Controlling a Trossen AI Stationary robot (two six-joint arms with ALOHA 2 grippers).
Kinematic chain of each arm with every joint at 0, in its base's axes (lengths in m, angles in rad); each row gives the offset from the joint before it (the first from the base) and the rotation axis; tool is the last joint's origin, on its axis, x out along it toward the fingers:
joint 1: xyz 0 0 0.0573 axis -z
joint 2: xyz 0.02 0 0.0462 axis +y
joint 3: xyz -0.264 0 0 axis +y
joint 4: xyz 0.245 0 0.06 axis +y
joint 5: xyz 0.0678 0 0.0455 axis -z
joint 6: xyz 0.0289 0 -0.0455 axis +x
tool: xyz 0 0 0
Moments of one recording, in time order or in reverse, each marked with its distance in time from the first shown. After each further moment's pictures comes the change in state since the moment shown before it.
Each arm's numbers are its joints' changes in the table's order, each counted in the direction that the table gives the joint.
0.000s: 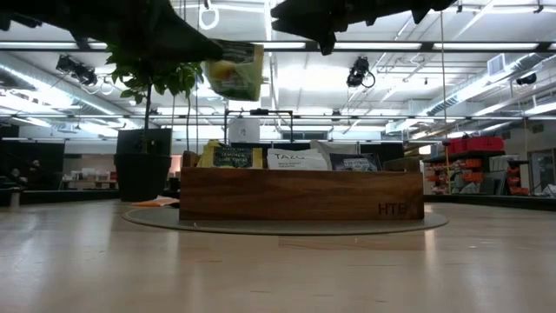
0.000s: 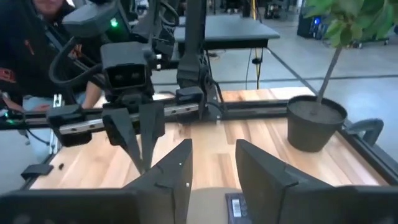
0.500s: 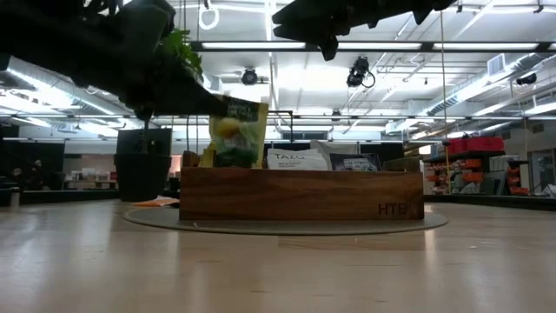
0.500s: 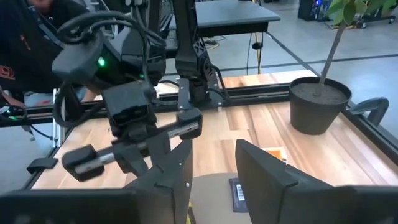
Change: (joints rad) left arm 0.010 0.253 0.002 -0.108 -0.084 -0.082; right arm -0.001 0.000 0.000 0.042 0.004 0.048
